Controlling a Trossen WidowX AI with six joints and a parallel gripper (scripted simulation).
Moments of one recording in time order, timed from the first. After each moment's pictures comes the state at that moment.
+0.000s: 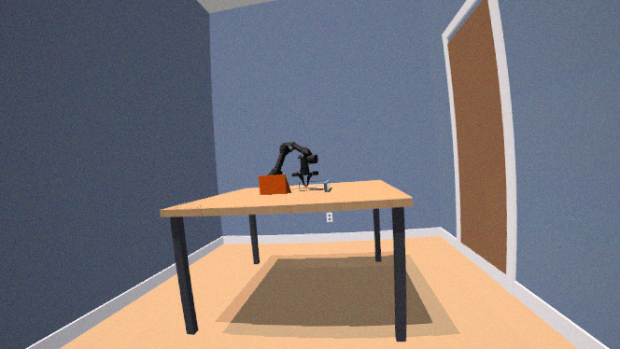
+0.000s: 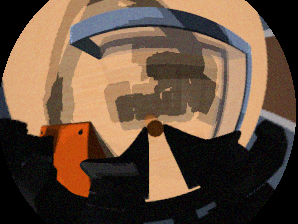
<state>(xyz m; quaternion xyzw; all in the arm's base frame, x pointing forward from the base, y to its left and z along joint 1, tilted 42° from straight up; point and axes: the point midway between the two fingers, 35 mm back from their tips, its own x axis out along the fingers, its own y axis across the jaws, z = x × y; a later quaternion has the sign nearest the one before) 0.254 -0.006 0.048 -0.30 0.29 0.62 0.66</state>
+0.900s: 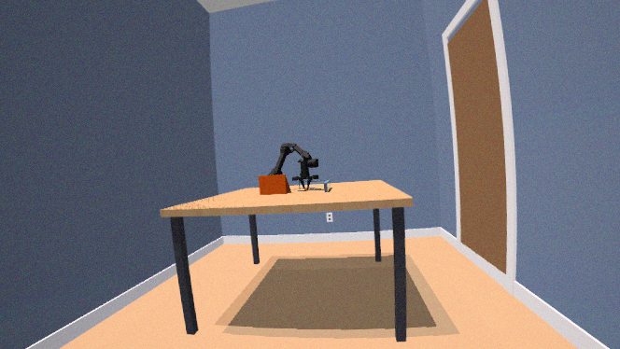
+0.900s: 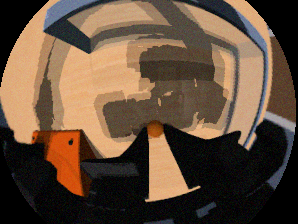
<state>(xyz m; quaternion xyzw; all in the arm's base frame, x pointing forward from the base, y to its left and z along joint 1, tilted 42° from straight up) 0.255 0.013 0.027 -0.30 0.29 0.62 0.67</state>
